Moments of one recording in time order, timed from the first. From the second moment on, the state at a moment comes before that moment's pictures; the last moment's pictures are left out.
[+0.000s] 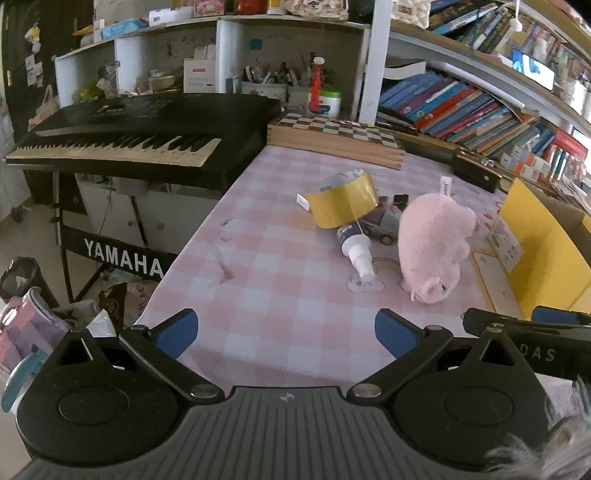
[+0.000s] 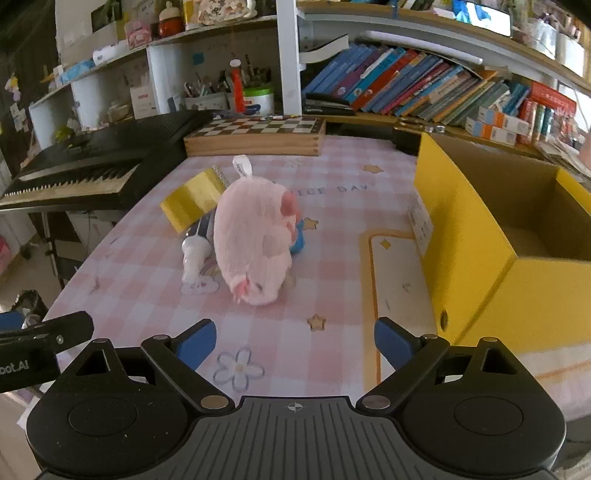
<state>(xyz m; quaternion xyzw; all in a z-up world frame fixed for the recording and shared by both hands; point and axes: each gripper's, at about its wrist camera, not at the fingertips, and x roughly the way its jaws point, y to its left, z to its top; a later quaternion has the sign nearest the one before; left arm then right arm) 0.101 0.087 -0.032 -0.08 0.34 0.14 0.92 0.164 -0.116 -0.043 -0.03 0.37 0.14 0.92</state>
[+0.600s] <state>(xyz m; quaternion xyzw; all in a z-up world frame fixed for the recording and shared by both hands) 0.142 0.100 -0.034 -0.09 0.35 0.19 0.91 0.243 -0.089 -0.065 -0.05 0.39 0.17 0.90</state>
